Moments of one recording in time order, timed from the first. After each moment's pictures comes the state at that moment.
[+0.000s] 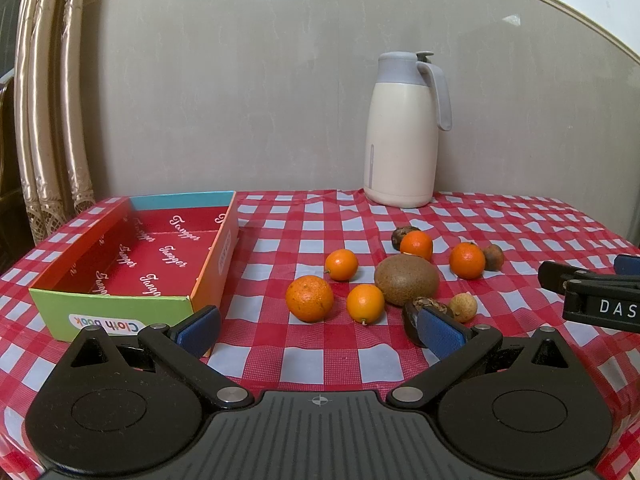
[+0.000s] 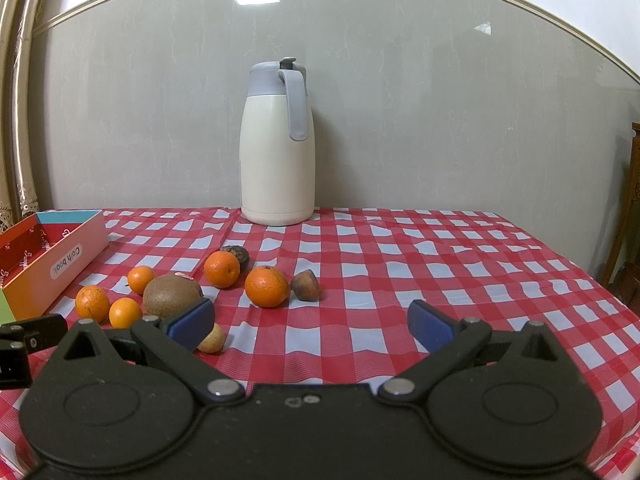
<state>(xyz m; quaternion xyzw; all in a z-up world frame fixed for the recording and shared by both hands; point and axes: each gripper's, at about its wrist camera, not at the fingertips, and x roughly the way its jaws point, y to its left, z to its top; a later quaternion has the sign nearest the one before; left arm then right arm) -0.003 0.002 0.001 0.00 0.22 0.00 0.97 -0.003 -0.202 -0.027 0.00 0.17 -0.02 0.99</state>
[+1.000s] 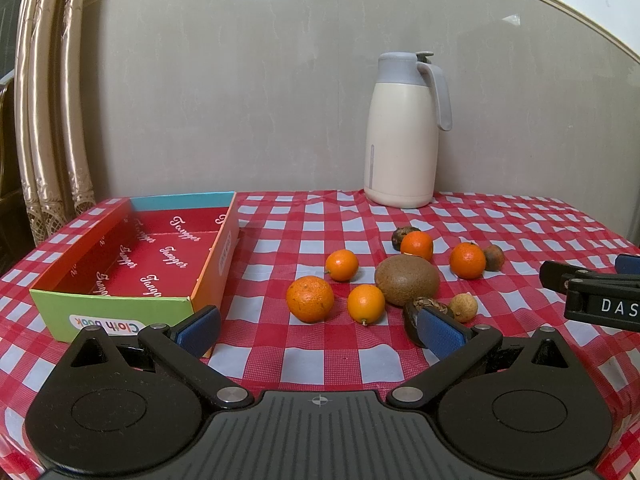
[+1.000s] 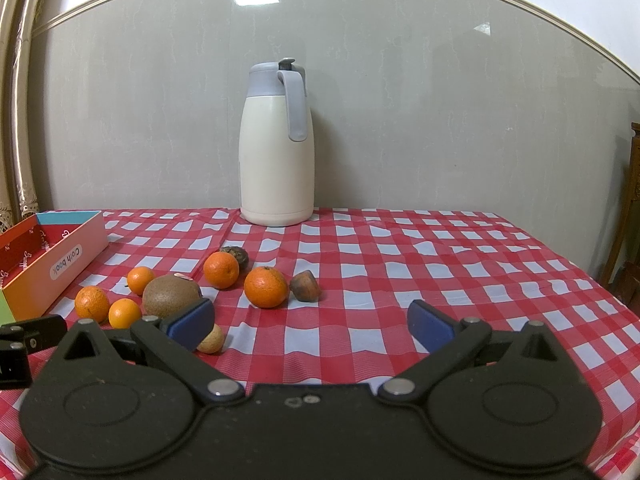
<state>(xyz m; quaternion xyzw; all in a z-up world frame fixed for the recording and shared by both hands) -0.002 0.004 0.001 0.00 0.22 0.00 0.97 -0.003 -0.202 -0.026 0.00 0.17 -0.02 0.99</state>
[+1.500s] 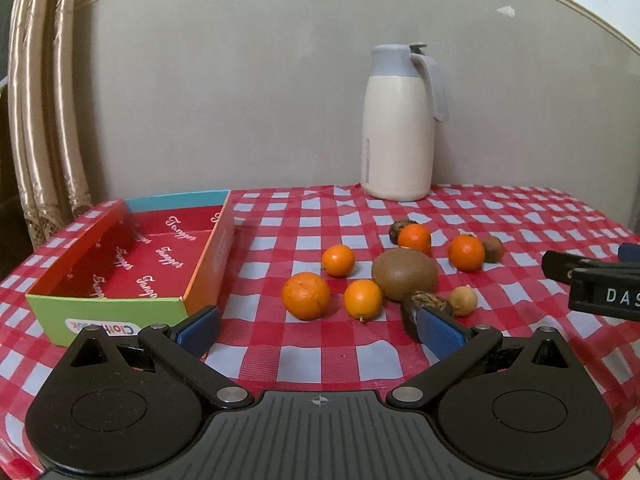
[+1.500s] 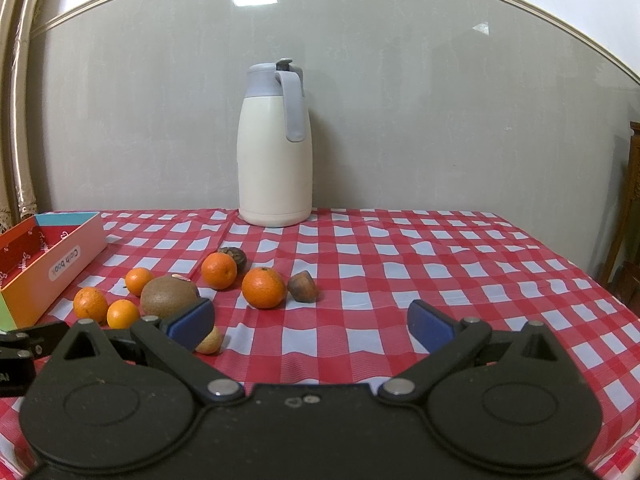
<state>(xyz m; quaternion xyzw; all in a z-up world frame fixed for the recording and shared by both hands) 0.002 -0.002 -0.001 0.02 0.23 0.00 0.97 -0.003 -0.203 -0.027 0.00 0.17 -0.02 0.99</state>
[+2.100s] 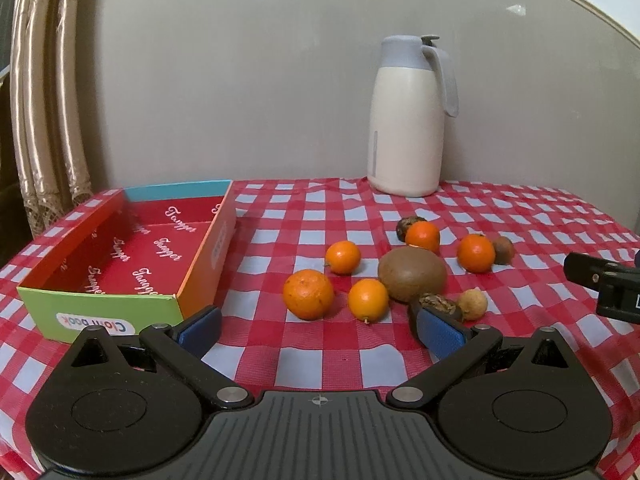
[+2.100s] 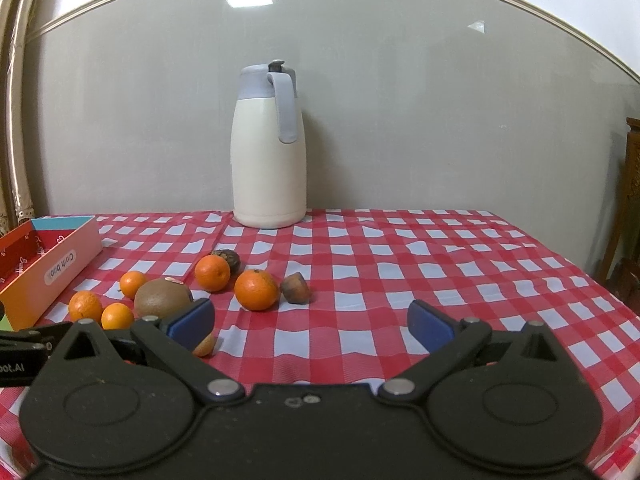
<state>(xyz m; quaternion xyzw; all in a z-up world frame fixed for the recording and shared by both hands) 0.014 -0.005 -0.006 0.01 0.24 0.01 0.97 -0.002 -0.207 -0.027 0.00 0.17 -0.02 0.99</state>
